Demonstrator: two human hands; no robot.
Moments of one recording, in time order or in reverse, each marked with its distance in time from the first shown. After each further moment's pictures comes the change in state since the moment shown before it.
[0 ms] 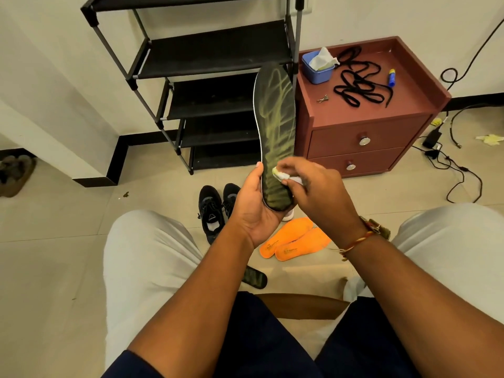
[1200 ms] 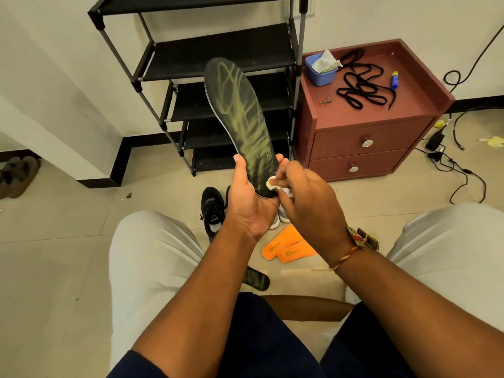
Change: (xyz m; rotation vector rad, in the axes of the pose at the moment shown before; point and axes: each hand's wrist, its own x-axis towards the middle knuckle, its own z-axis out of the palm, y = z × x) left_hand -0.003 0.014 0.004 -0.159 0.034 0.128; right_hand -0.010 -0.032 0.018 -0.117 0.069 -0.003
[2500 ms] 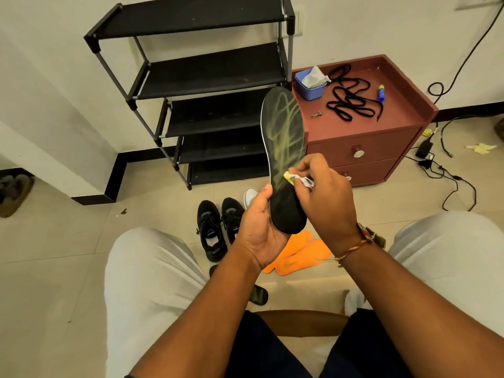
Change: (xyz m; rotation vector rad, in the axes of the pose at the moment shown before) left_hand -0.002 -0.028 -0.002 0.047 -0.104 -0.127; right_hand 0.022 0.031 -0.016 -0.001 0.177 0.184
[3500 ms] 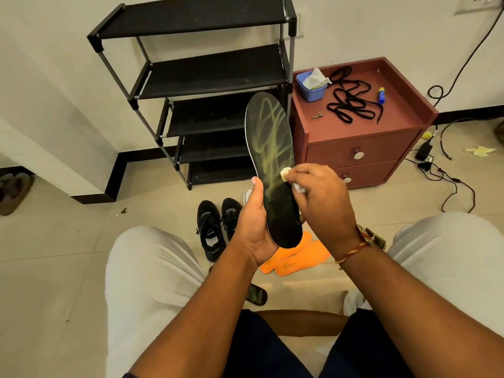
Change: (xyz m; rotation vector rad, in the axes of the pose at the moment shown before) left_hand -0.003 0.008 -0.003 0.084 -0.010 -0.020; right_hand -0.005 -0.005 -0.004 -0.114 -0.072 -0.141
